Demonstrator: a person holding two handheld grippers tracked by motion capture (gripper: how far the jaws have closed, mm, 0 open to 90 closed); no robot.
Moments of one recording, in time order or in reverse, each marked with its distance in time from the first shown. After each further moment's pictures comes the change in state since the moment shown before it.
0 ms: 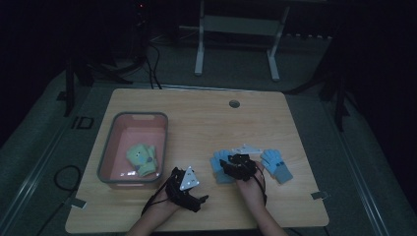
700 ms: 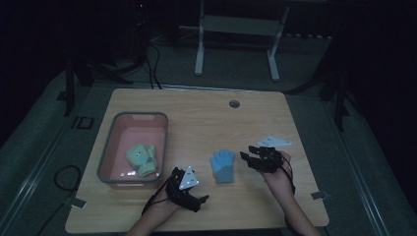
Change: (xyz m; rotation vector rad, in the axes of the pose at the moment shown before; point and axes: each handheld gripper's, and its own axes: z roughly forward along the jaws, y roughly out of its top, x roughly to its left) left arm 0.000 0.000 0.002 -0.006 -0.018 -0.013; right arm -0.060 0.013 -0.053 -0.057 0.037 -0.118
